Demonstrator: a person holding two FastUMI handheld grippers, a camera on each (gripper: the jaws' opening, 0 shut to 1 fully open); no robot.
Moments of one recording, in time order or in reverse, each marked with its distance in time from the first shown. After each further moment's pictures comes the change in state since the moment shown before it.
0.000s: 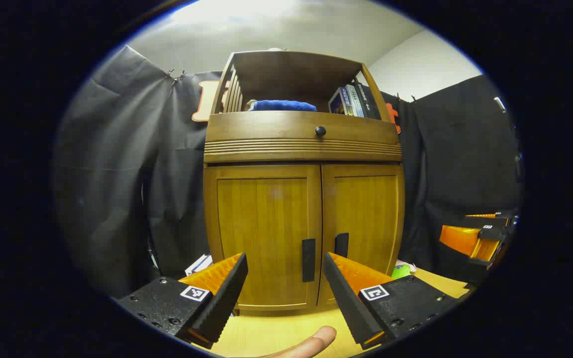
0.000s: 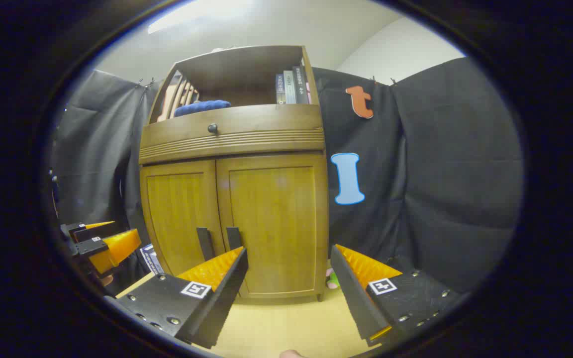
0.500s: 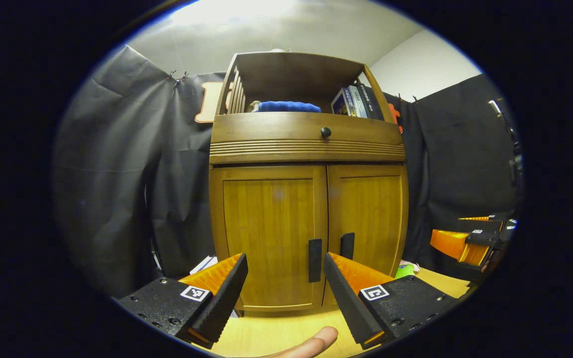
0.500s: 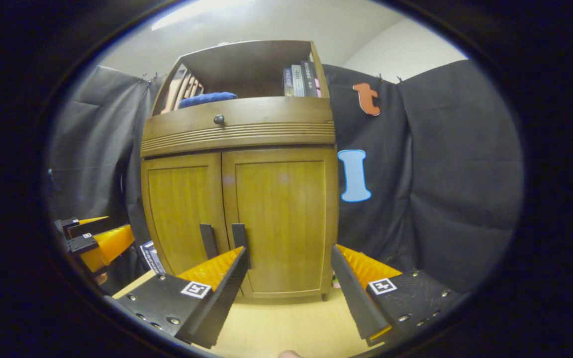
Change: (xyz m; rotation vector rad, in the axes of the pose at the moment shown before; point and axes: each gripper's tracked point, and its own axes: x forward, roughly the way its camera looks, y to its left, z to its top) left arm 0.001 0.011 0.001 0.000 -0.008 0.006; right arm 0.017 0.016 -0.010 0.004 0.020 0.024
